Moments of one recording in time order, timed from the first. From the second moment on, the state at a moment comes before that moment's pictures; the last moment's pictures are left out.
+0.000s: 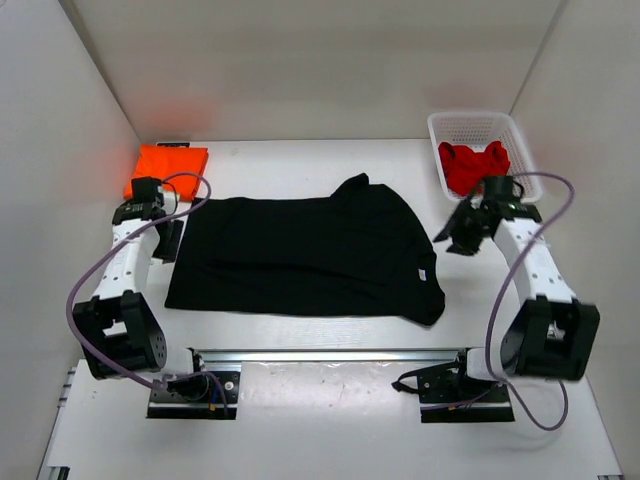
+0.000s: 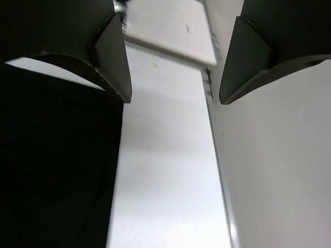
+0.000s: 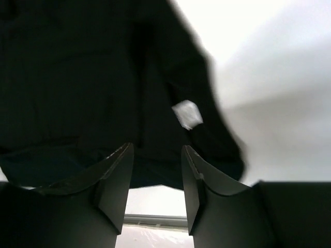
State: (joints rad) left arm 0.19 1.40 1.10 -0.84 -0.34 0.35; right arm -0.13 1.33 1.07 -0.80 -0.23 0.49
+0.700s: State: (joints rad) left arm -0.49 1.65 1.33 -0.60 -0.20 0.65; right arm 0.00 1.89 1.36 -0.73 -0.29 0.47
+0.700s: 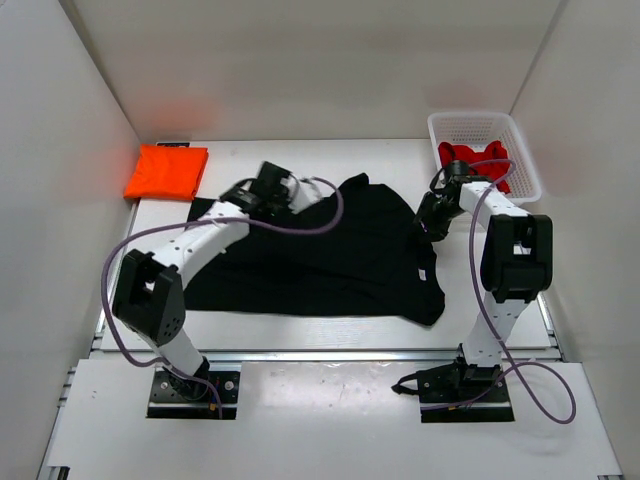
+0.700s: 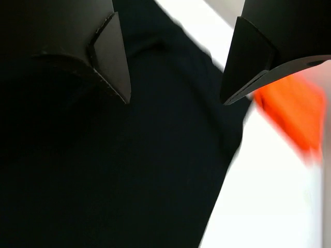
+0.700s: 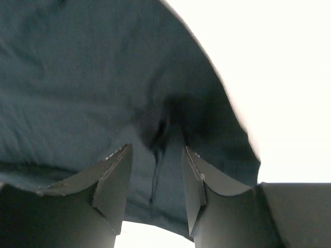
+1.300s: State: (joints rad) left arm -0.99 1.88 1.33 -0.19 0.21 0.80; right arm -0.04 1.97 1.41 -0.66 -0.40 0.53
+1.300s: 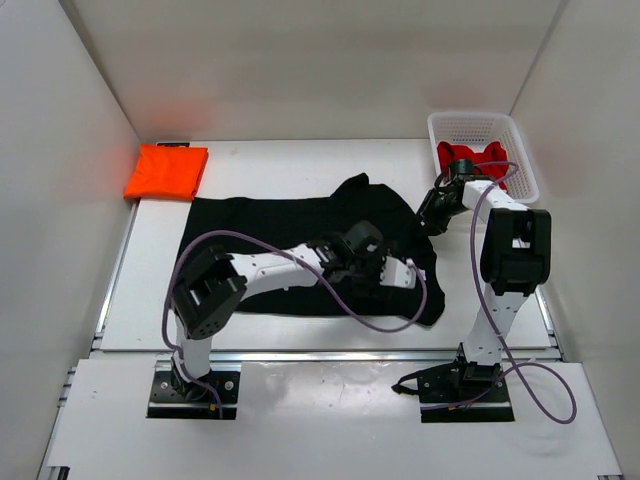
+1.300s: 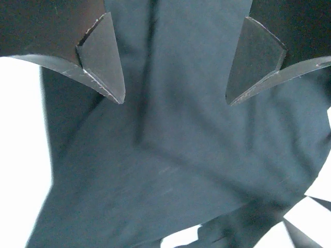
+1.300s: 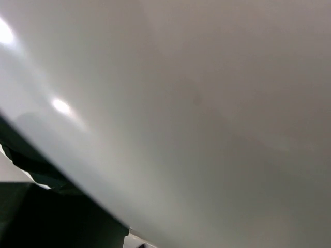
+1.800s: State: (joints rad) left arm -1.06 2.06 1.43 -0.02 0.15 0.61; right arm -0.08 1.70 1.17 -0.63 -0.39 0.56
